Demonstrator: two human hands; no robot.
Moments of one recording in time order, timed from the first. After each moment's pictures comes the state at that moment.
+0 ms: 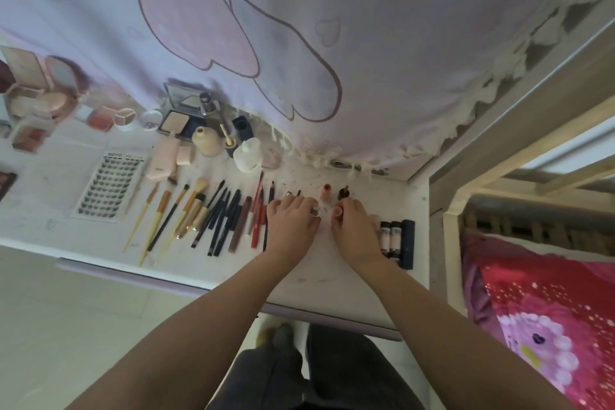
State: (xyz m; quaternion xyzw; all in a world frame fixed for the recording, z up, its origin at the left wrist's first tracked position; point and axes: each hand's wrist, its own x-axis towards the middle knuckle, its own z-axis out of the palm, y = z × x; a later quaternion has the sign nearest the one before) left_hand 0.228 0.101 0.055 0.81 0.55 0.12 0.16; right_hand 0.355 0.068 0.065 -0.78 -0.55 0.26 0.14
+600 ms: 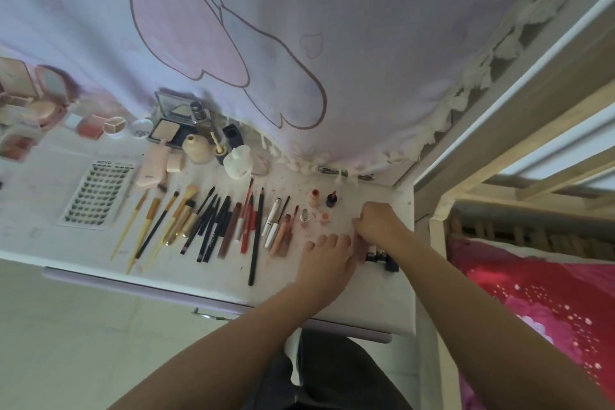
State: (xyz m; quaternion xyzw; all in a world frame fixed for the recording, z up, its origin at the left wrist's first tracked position) left_hand 0.277 0.043 0.071 0.86 0.46 0.02 0.24; right_hand 0.410 0.084 0.104 -0.79 -0.51 0.33 -0.06
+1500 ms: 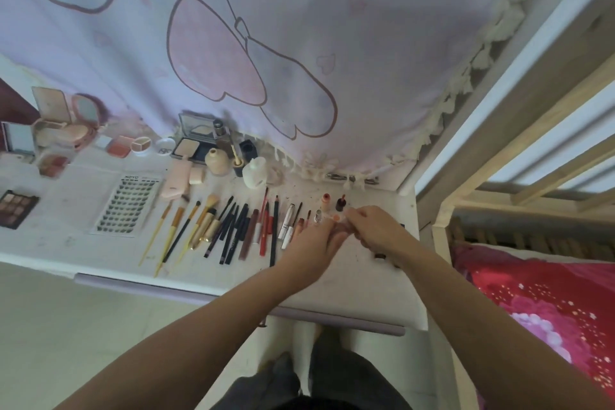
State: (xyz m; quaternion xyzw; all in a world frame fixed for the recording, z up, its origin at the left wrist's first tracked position) left_hand 0.223 0.059 0.132 0.80 0.43 0.09 0.40; right_hand 0.369 0.047 0.162 -0.73 -0.44 0.48 0.19
